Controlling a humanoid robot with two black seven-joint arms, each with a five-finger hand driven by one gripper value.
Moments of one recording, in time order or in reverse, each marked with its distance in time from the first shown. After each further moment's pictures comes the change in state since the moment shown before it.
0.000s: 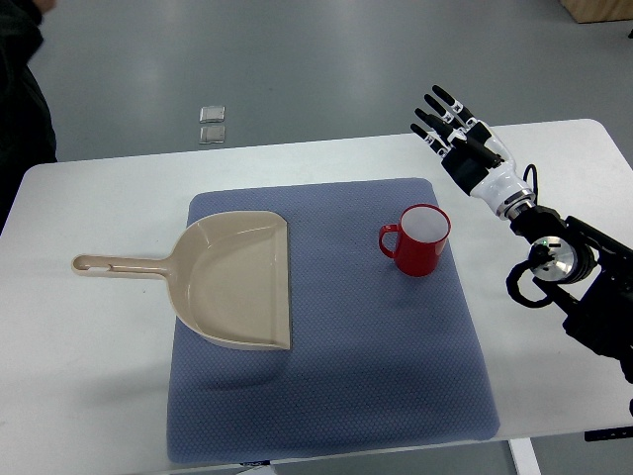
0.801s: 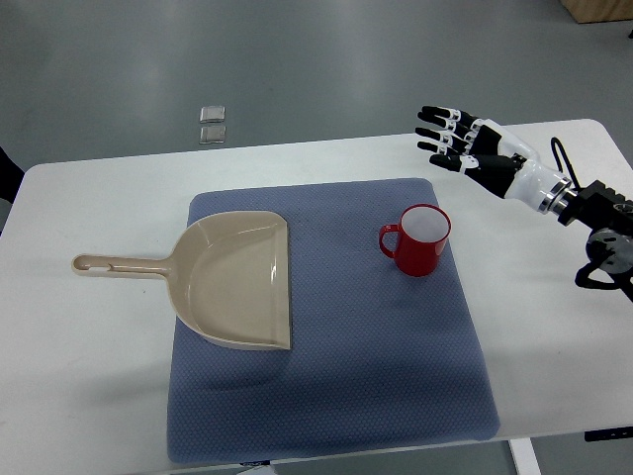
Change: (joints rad) left arm 0.000 0.000 0.002 -0.004 0.000 -0.001 0.000; right arm 0.016 -0.200 -0.017 0.034 -0.468 0.185 0.023
